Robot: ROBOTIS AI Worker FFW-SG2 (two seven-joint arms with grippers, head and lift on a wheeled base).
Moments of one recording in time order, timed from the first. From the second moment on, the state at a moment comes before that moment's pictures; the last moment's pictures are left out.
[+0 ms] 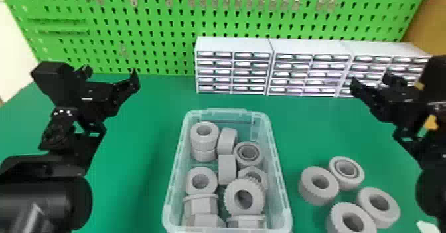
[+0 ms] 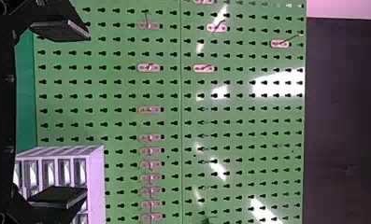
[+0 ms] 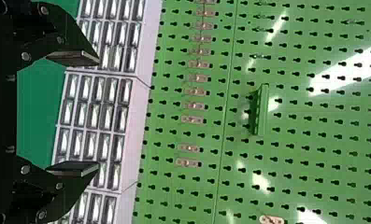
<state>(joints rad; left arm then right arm) -0.07 0.10 0.08 -1.82 0.10 0.12 -0.14 -0.13 -0.11 -0.27 -1.90 0.03 0.46 0.35</state>
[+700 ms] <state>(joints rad) -0.07 0.10 0.08 -1.83 0.10 0.12 -0.13 -0.12 -0.10 -0.28 -1.90 0.03 0.46 0.35</state>
